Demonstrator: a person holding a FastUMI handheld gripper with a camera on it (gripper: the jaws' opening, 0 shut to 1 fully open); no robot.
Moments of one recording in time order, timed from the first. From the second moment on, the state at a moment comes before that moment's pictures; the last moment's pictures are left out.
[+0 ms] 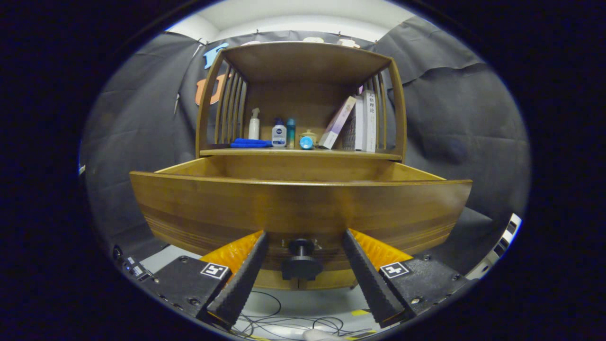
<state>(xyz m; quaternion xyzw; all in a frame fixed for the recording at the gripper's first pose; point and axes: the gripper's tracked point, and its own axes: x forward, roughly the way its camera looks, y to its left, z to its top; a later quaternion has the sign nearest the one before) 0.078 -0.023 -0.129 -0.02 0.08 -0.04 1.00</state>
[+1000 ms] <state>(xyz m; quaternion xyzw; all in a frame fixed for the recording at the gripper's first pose) 0.143 -0.023 -0.114 -0.01 0.10 -0.02 1.00</state>
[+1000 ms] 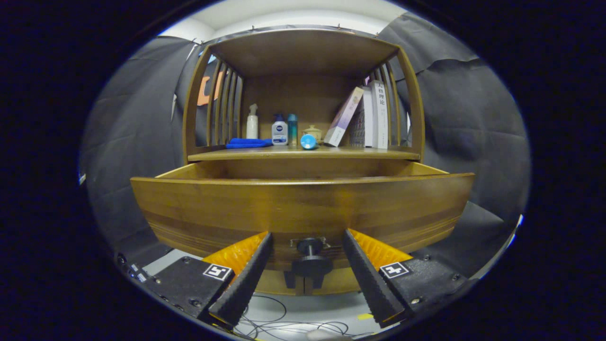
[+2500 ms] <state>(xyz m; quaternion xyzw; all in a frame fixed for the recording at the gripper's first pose) 0.196 -0.019 -0.106 0.01 0.10 -0.03 0.99</state>
